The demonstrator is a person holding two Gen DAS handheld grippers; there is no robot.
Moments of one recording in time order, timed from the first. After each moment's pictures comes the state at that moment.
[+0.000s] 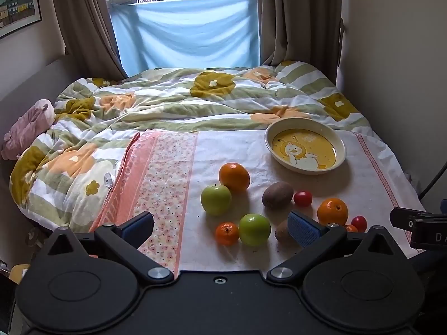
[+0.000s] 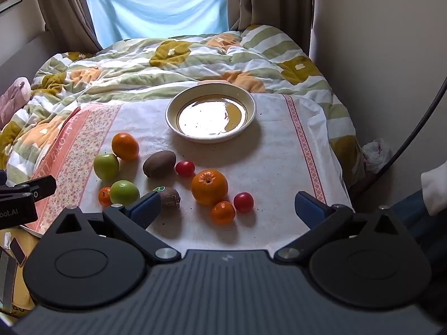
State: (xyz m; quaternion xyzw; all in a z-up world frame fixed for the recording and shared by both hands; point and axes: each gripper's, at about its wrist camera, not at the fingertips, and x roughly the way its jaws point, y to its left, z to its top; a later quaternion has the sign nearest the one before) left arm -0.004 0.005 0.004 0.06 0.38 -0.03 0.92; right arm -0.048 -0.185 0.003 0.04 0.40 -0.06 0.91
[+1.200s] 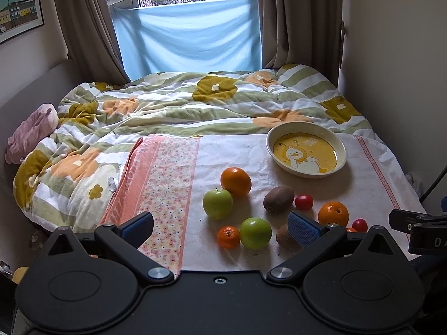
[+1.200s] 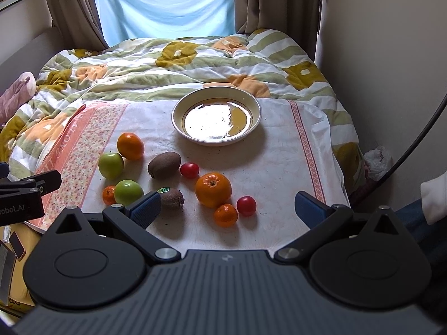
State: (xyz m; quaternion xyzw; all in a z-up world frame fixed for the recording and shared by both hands) left arm -0.009 -0.001 0.010 0.06 0.37 -0.02 0.93; right arm -0.053 -0.193 0.011 0.03 0.40 -0.05 0.92
